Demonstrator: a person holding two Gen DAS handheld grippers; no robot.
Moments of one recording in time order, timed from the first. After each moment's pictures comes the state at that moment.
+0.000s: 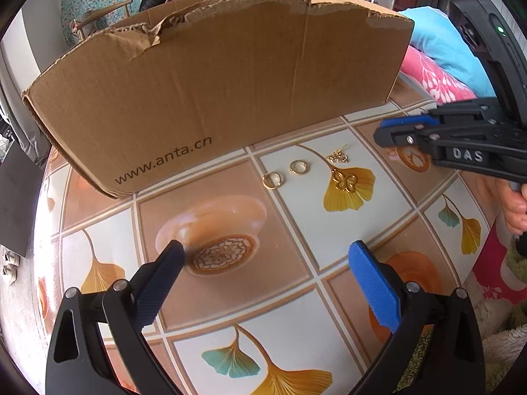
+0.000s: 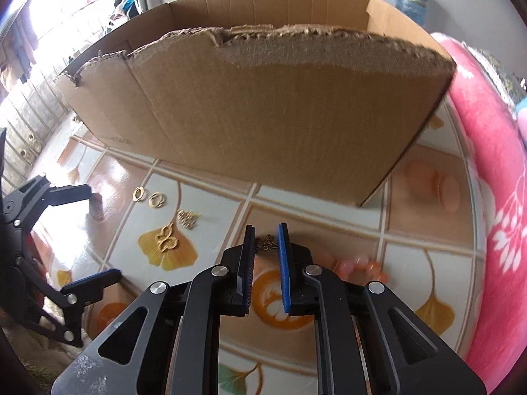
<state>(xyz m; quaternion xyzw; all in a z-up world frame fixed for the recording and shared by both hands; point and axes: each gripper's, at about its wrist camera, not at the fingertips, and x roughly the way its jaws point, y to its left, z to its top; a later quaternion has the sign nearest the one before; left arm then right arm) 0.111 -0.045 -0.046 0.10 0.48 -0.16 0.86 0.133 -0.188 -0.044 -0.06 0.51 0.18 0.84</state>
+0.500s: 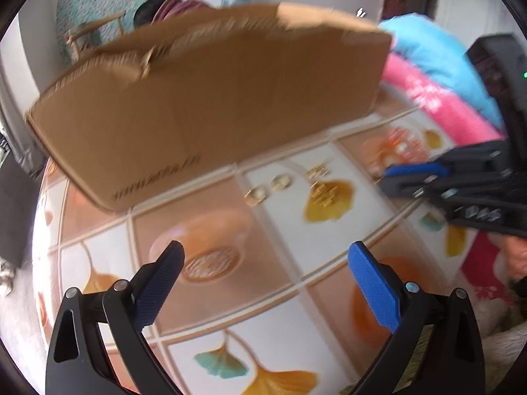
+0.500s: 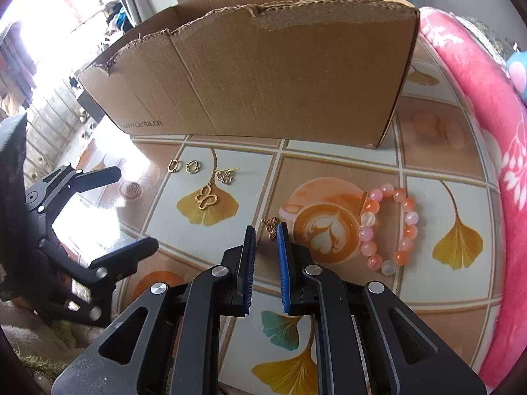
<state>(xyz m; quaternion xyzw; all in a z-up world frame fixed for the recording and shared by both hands) 0.099 -0.047 -0.031 0.09 0.44 -0.19 0.87 0.085 -0.180 -0.053 0.00 0.52 0.18 0.83</state>
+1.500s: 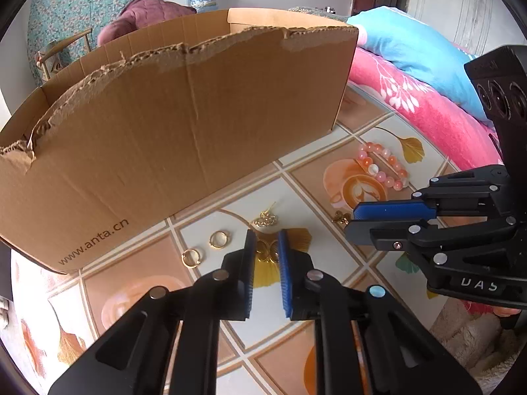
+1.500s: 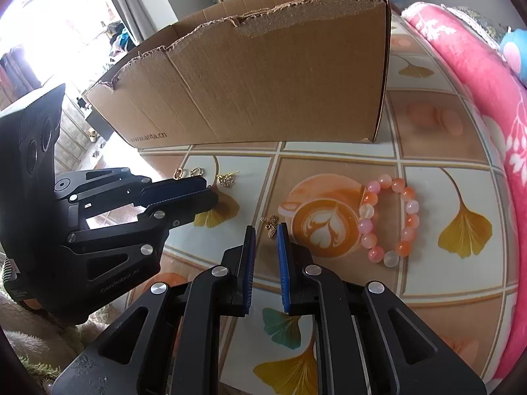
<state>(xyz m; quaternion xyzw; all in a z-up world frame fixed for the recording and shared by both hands) 0.127 -0.087 -0.037 0.11 0.44 -0.24 0.86 0.074 -0.209 -0.059 0.03 0.50 0.19 0.84</state>
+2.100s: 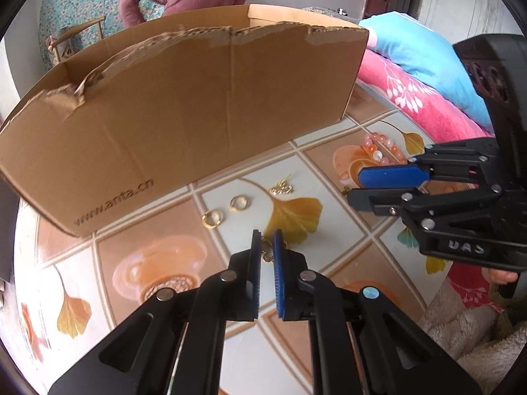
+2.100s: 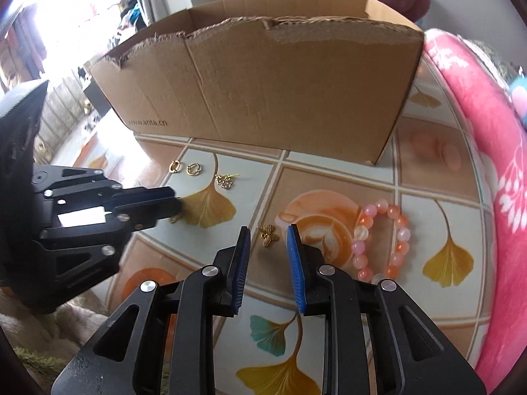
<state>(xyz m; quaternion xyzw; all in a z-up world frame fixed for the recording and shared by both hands) 0.110 -0.060 -0.036 0.09 0.46 -0.23 0.86 0.079 -0.181 -0.057 -0.06 0.50 0.19 0.84</state>
